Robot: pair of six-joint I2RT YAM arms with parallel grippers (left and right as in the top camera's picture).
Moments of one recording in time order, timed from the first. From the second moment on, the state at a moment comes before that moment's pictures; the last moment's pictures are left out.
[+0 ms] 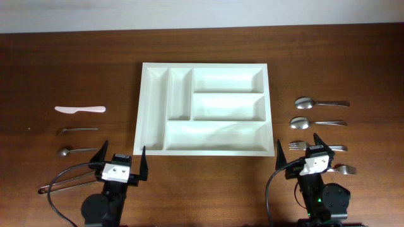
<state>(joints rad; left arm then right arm) 0.02 0.01 0.03 -0.11 0.14 0.20 -0.01 0.01 0.01 -0.06 -0.13 -0.11</state>
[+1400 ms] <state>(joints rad) 0.02 0.01 0.03 -0.11 0.13 0.20 -0.19 1.17 1.67 -1.27 0.01 0.07</state>
